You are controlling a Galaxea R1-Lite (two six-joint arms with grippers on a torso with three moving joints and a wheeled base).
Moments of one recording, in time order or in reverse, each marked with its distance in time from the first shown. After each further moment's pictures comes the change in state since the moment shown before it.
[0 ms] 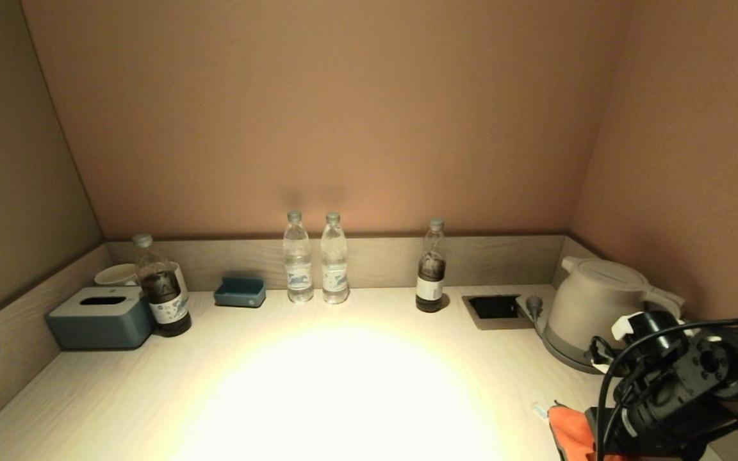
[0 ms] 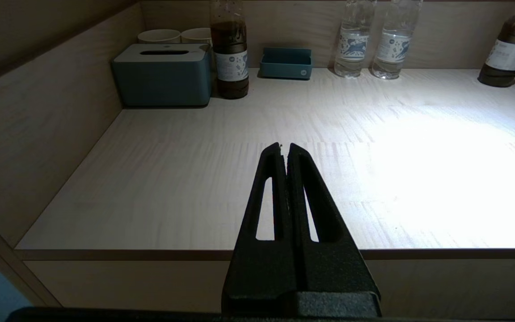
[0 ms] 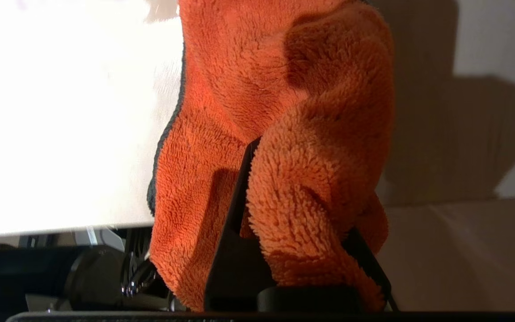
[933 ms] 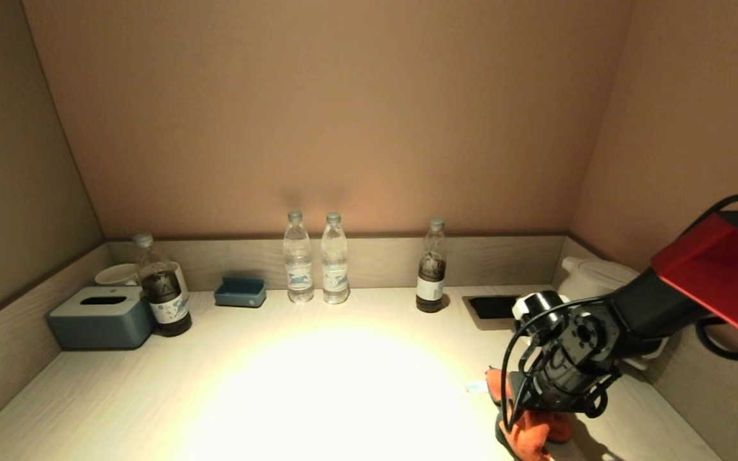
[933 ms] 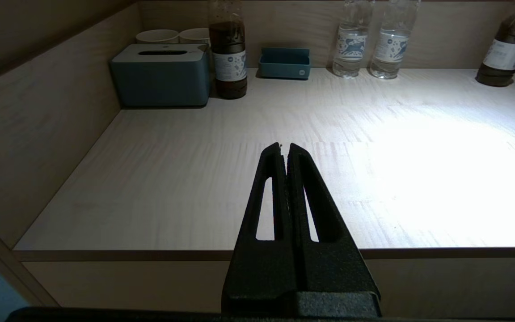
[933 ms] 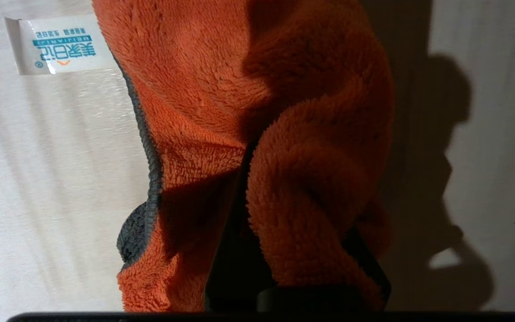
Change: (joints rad) left arm 0.000 0.000 0.000 0.000 0.000 0.000; right arm 0.223 0.276 -0.295 -0.001 -0.134 0.229
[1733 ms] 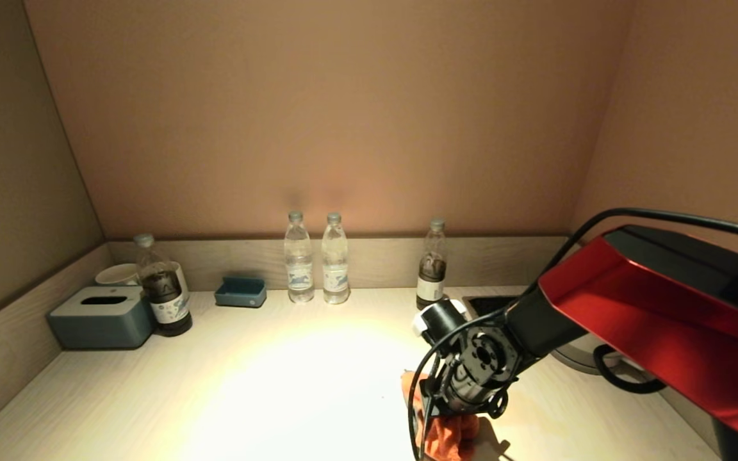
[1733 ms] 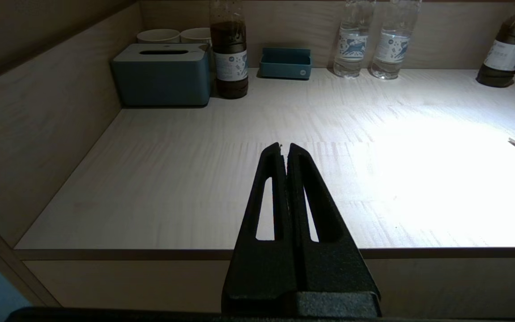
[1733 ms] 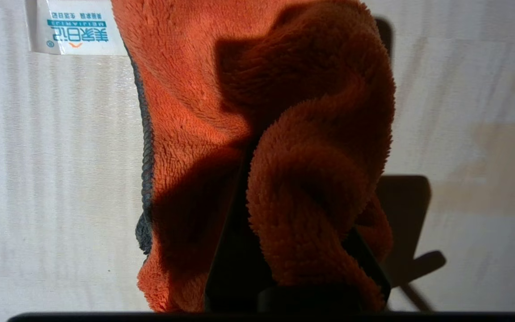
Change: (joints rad) left arm 0.000 0.000 0.000 0.000 0.000 0.000; right arm 0.376 0.093 -0.133 0.007 -0.022 0.170
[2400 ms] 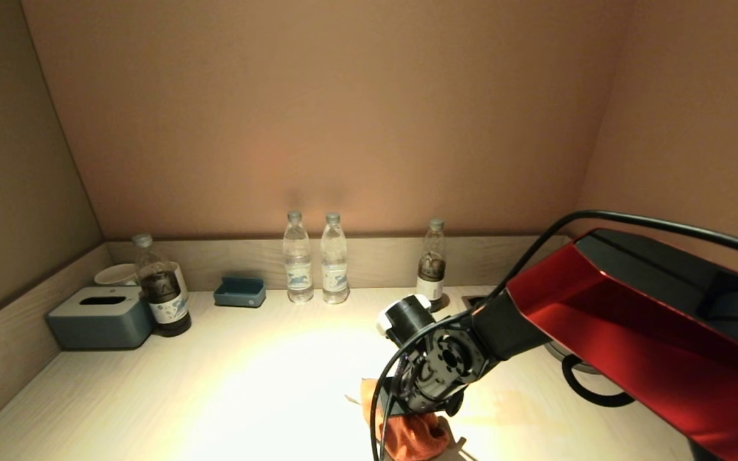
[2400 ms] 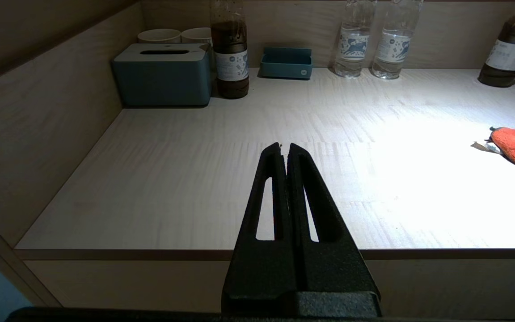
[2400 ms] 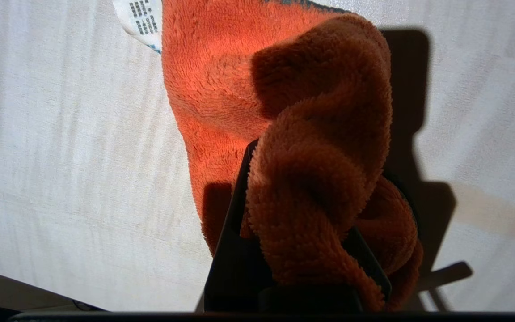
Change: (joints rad) left arm 0.001 0.000 0.000 0.000 0.000 0.000; right arm 0.123 0.024 -0.122 -0.016 0.152 0.037
